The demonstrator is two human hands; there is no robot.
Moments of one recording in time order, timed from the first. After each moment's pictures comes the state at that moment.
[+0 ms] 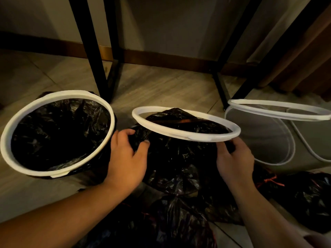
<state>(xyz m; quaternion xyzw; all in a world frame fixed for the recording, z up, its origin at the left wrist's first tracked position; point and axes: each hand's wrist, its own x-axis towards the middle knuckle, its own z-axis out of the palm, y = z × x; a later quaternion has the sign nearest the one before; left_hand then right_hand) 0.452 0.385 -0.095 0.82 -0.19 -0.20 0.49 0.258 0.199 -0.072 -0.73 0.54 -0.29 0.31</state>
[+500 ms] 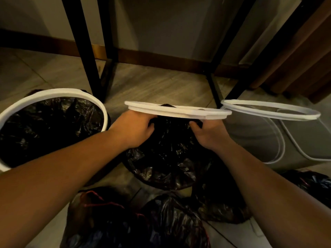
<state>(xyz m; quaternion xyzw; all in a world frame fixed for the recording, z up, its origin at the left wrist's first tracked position) 0.519 0.316 -0.068 0.78 -0.59 -0.06 0.22 0.324 0.131 -0.080 -0.92 0.34 -0.15 0.14</state>
